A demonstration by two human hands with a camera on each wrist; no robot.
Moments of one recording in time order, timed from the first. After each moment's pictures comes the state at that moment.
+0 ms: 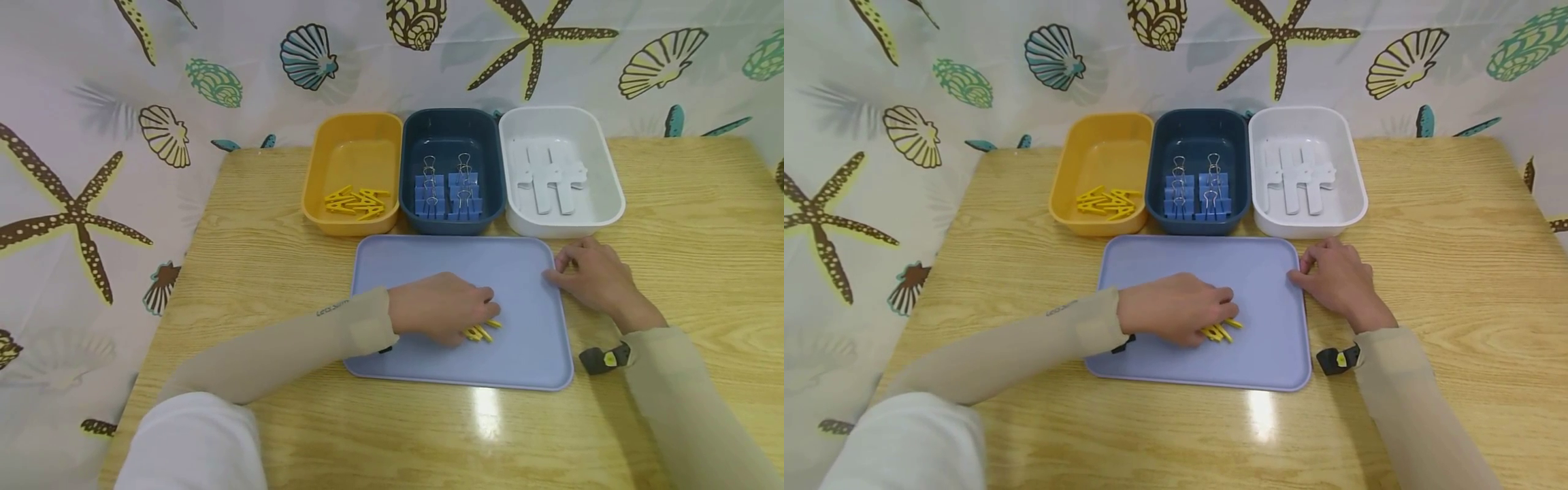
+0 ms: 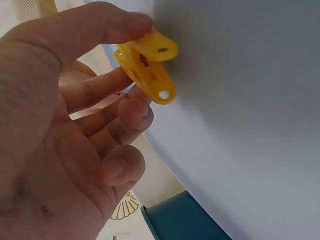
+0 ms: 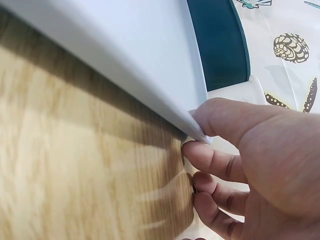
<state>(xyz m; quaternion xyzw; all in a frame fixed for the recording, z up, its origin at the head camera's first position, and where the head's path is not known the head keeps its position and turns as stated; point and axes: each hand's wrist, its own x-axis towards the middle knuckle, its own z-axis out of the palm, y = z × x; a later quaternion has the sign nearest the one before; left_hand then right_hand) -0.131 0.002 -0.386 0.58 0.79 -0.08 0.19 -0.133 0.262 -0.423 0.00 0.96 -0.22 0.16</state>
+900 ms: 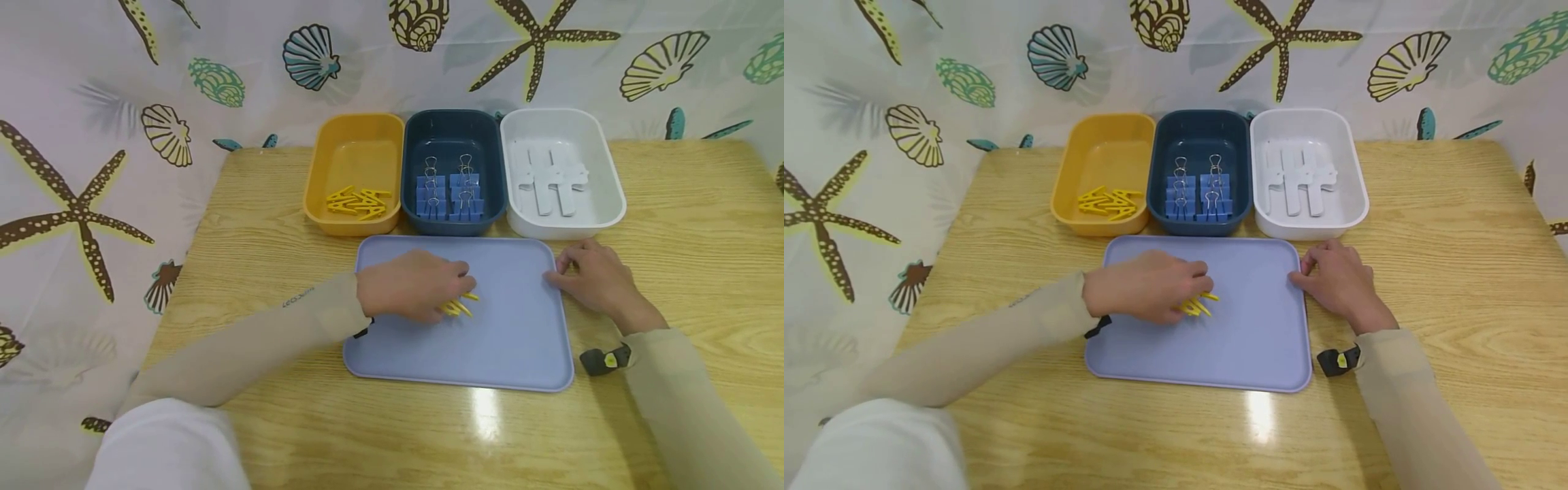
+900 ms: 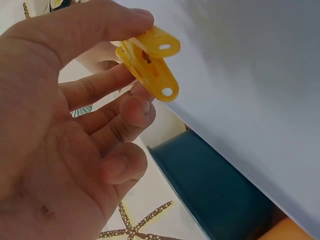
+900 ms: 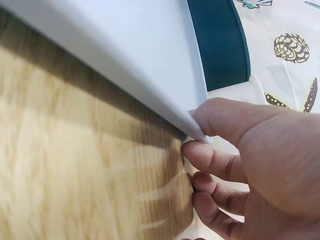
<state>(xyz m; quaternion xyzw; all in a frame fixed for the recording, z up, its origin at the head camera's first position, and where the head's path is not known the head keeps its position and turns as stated) -0.148 -0.032 -0.361 0.55 0.82 -0.06 0.16 -0.133 0.262 -0.422 -0.01 0.96 -0.22 0.15</state>
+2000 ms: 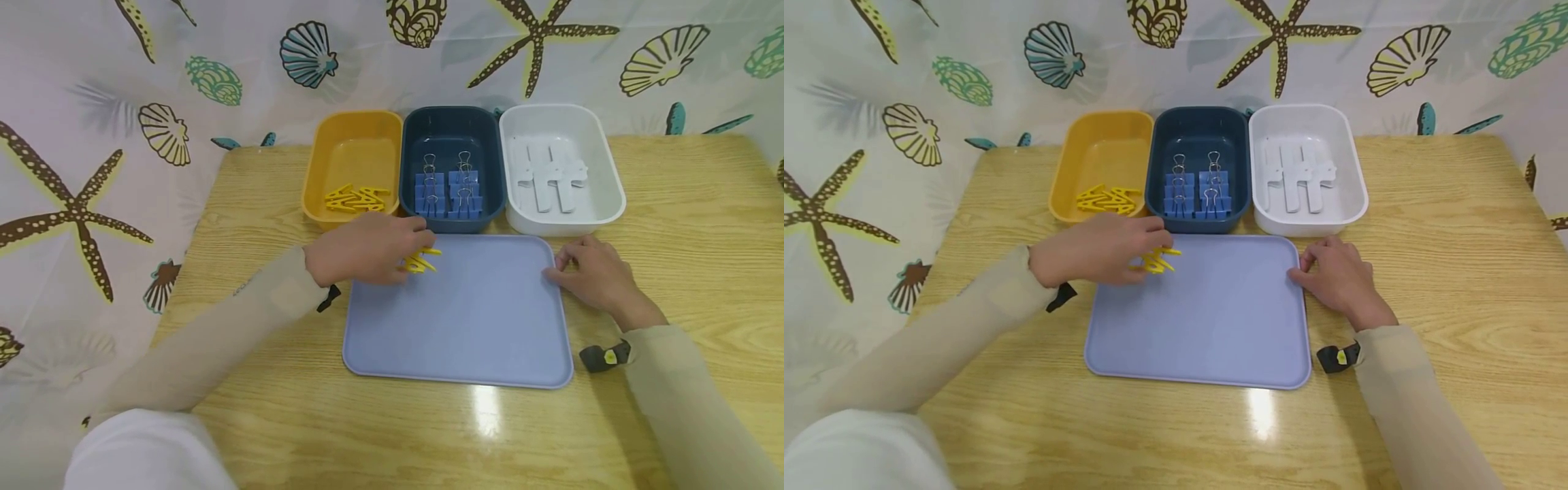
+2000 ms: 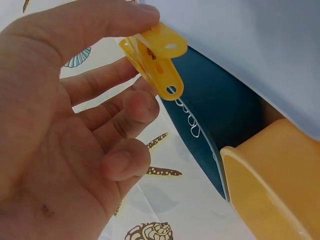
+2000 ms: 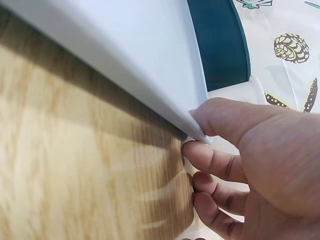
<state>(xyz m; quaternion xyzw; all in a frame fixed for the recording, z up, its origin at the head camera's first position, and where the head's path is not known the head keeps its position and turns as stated) -0.176 -0.078 -0.330 0.47 0.87 -0.03 0.14 -0.134 0.263 -0.423 -0.01 0.96 -0.22 0.16</state>
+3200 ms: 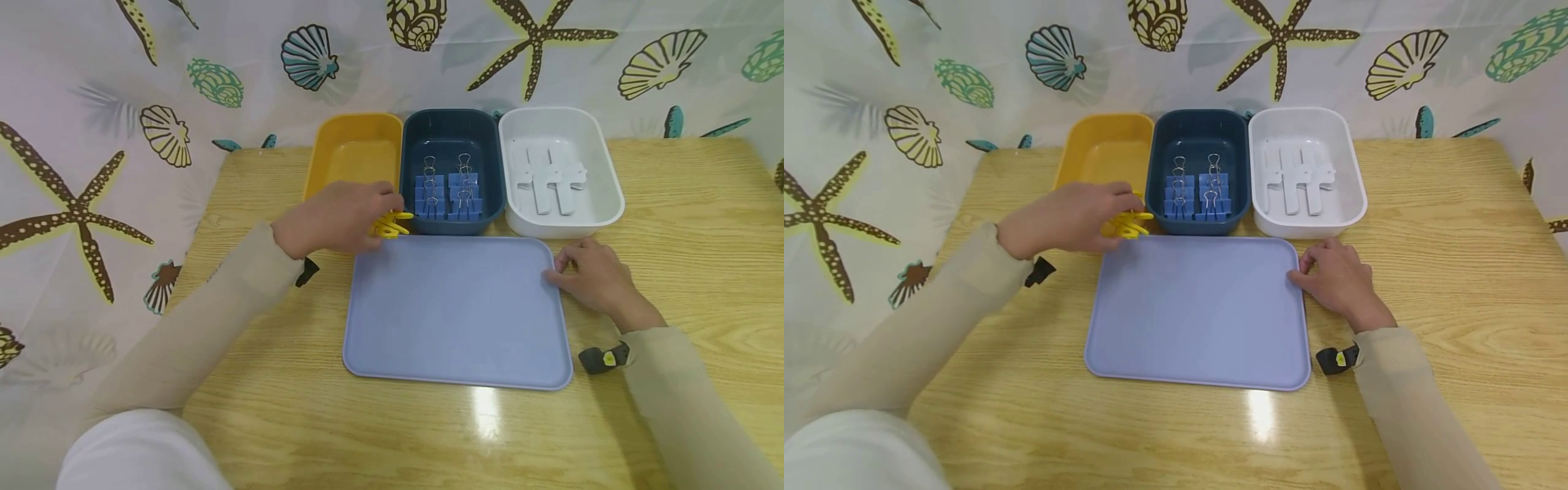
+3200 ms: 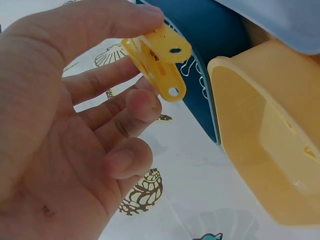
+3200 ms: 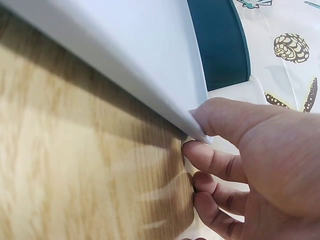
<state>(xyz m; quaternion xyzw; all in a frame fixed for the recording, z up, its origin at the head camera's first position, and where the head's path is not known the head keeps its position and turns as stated) -0.202 -0.107 -0.310 0.40 0.91 -0.02 0.12 -0.133 0.262 -0.422 -0.01 0.96 -0.22 0.16</state>
